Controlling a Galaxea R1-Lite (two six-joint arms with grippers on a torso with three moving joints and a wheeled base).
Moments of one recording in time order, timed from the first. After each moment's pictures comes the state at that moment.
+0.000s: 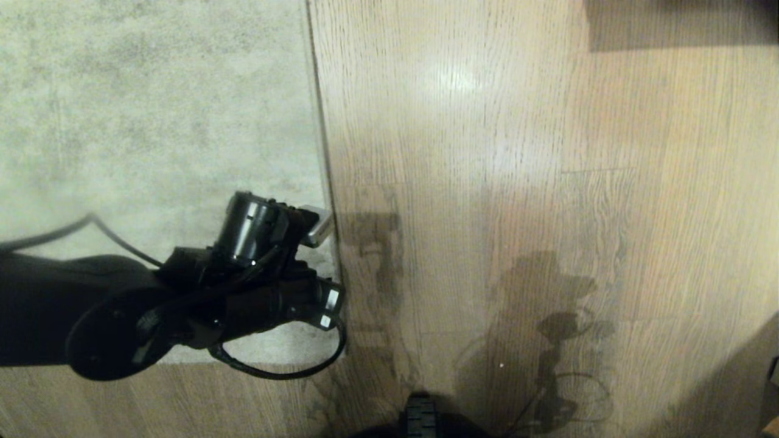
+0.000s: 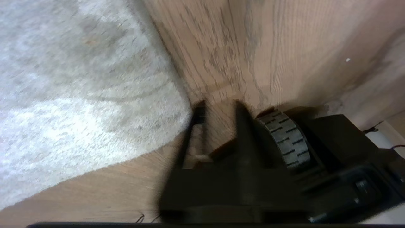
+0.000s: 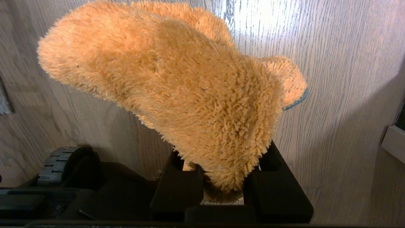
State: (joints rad) left arm -0.63 1.70 -0.89 -0.16 0.16 -0.09; right arm 0.01 0.00 0.00 -0.02 -0.01 -0.01
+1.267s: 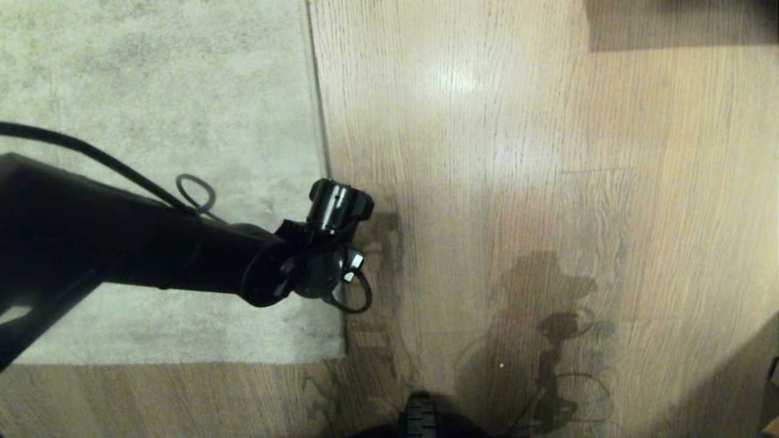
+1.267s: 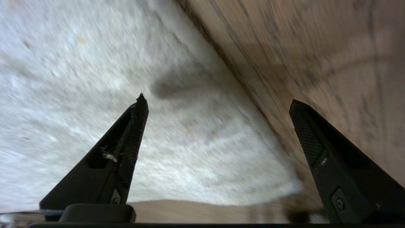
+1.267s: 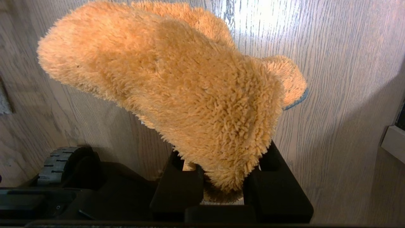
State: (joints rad) left arm -0.63 2.02 -1.23 -0.15 0.66 0.13; right arm 0.01 0.00 0.00 -0.01 -0.01 -0.01
